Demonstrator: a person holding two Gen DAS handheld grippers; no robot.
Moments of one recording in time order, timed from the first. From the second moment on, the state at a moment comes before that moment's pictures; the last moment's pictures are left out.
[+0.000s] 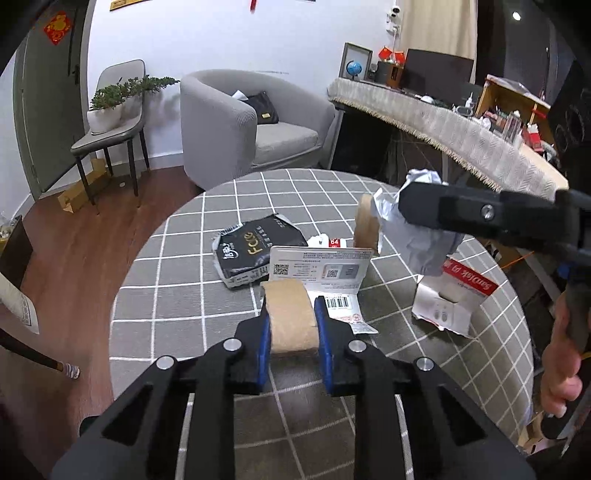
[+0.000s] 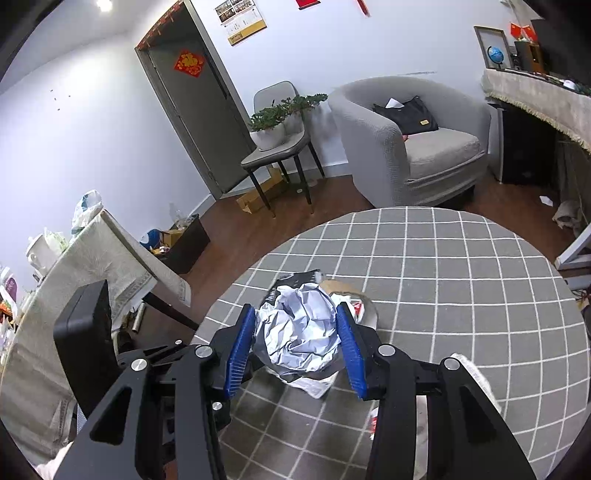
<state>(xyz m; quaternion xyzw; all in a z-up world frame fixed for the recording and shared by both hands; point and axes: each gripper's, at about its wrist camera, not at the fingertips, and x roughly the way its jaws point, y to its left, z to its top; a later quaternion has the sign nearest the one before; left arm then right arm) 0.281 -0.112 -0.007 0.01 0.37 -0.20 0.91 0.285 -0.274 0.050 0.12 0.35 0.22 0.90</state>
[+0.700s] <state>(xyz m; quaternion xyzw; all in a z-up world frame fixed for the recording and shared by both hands) 0.227 -0.008 0.001 -0.02 0.35 -0.15 0.92 0.244 -0.201 0.054 0.13 0.35 0.26 0.89</state>
